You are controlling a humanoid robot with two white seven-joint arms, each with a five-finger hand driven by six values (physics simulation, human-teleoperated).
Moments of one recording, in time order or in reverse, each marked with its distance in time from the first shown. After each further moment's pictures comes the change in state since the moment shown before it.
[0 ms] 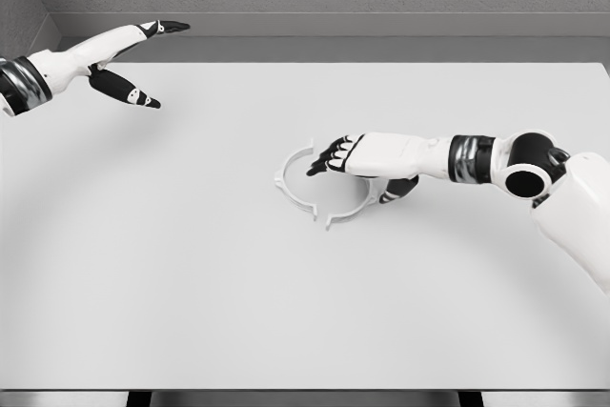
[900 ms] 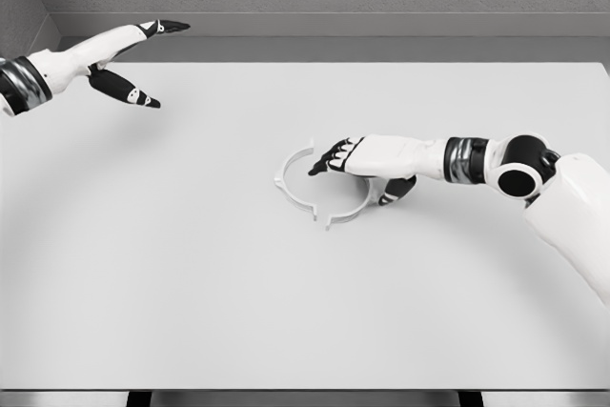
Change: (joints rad) left arm 0.000 0.000 0.000 -0.001 0.001 0.000 0.000; right arm -0.008 0.037 0.001 0.079 0.015 0.000 0.000
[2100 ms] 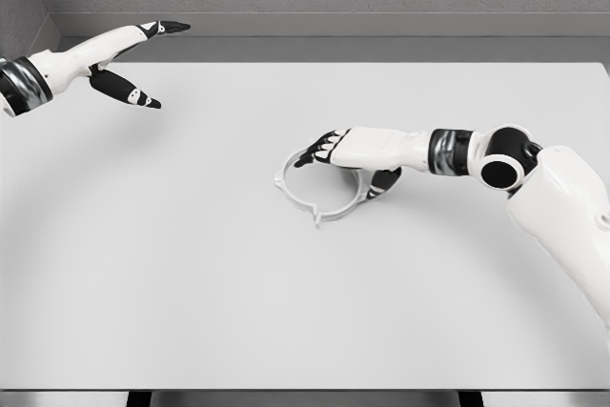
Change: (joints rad) left arm 0.002 -0.001 0.000 -0.001 0.000 0.000 0.000; right arm -0.031 0.060 -0.004 0.042 0.012 0.000 0.000
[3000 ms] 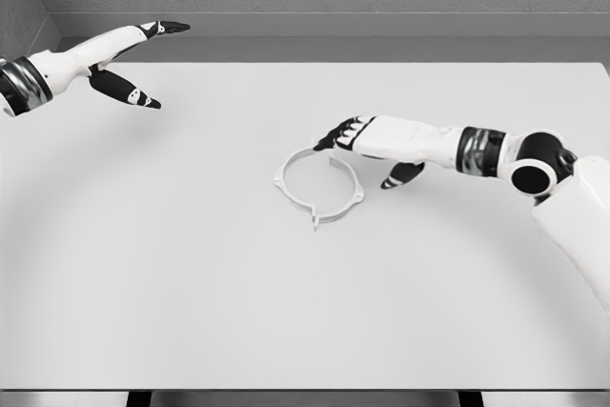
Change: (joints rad) left arm 0.000 0.000 0.000 0.001 0.000 0.000 0.000; right arm 0.086 -0.040 -0.134 -0.098 -0.002 0.000 0.000
